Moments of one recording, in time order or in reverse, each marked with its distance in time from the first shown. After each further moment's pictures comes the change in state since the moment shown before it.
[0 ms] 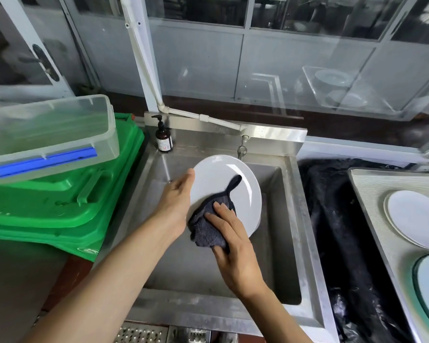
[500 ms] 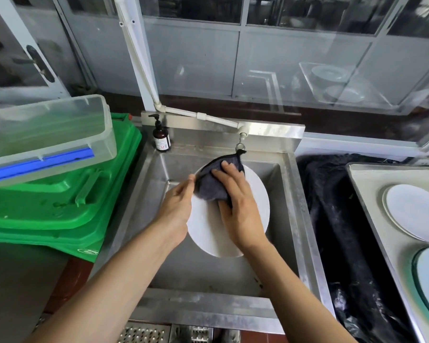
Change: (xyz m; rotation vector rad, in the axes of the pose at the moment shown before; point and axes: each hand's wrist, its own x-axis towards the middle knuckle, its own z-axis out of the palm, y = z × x) left_hand -0.008 -0.012 -0.002 0.058 -0.036 -0.024; right_hand 0.072 0.008 -0.021 -0.096 0.075 0.009
